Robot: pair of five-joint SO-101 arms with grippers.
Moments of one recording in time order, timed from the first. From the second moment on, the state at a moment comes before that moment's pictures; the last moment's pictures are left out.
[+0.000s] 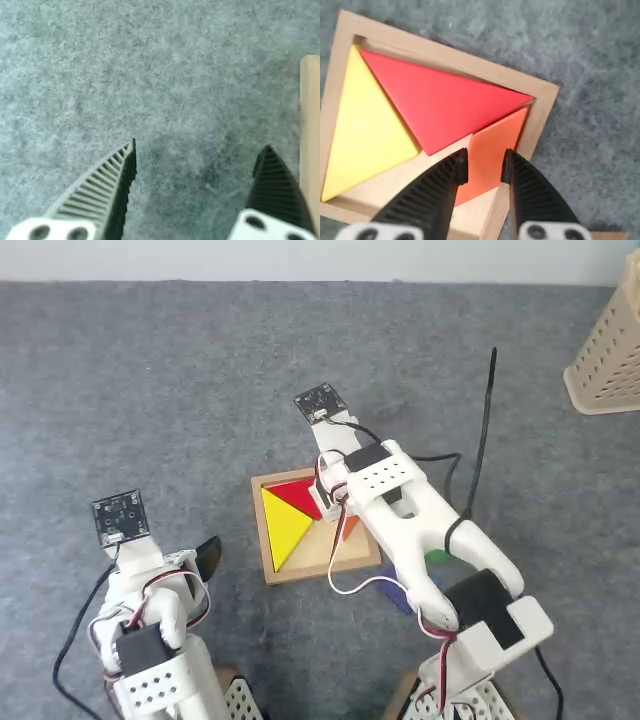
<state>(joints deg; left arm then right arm) -28.3 -103.5 97.3 72.0 2.2 -33.1 6.0 24.0 52.9 0.2</state>
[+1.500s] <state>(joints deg) -28.3 -103.5 97.3 72.0 2.2 -15.1 -12.0 36.0 72.6 19.0</state>
